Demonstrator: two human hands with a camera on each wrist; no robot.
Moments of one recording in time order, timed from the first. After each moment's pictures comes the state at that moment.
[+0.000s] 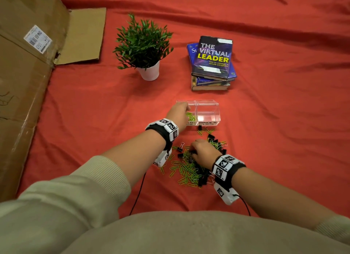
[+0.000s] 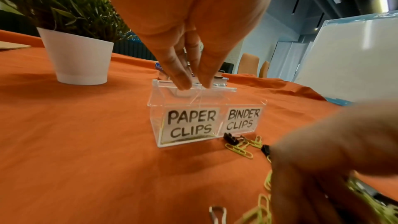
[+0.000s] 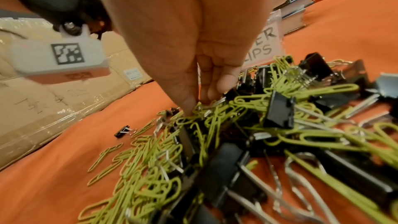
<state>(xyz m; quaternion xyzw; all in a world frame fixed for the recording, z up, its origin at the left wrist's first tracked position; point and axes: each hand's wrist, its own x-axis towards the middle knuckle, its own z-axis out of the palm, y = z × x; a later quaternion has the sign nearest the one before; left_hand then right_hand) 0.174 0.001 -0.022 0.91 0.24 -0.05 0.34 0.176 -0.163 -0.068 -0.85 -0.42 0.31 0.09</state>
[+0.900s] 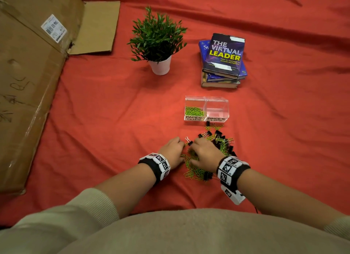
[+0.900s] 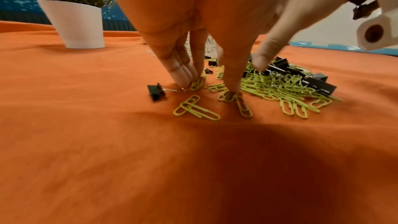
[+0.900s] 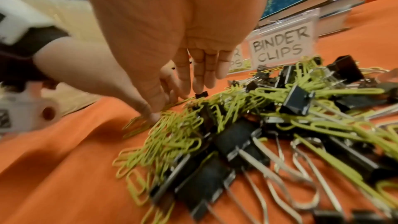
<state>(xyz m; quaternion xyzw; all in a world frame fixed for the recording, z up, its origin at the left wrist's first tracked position) 0.047 -0.029 -0.073 0.94 0.16 -0.19 0.22 0.147 -0.165 -0.062 -0.80 -0.55 0.23 0.05</state>
